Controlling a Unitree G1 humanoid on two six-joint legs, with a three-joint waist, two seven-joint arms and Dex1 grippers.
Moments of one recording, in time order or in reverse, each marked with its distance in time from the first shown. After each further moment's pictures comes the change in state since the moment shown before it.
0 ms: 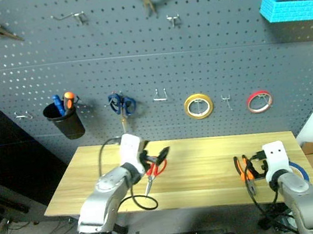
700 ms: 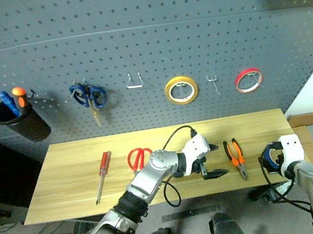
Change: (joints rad) left arm -0.306 -0.138 -0.339 0.453 0.129 -0.329 -0.453; right arm -0.163 -0.092 -0.091 0.178 0.096 0.192 0.091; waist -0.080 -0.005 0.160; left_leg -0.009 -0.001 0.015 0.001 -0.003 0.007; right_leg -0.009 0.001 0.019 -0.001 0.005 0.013
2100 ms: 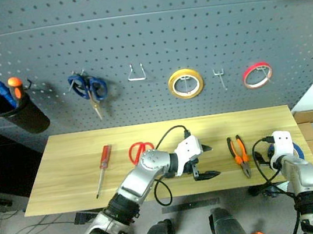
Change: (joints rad) left arm 0.032 0.076 0.031 -0.138 0.008 0.066 -0.060; right arm -0.199 0.083 -0.022 0.298 -0.005 -0.027 -0.133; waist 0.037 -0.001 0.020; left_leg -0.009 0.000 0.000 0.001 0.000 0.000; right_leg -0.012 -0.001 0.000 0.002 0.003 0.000
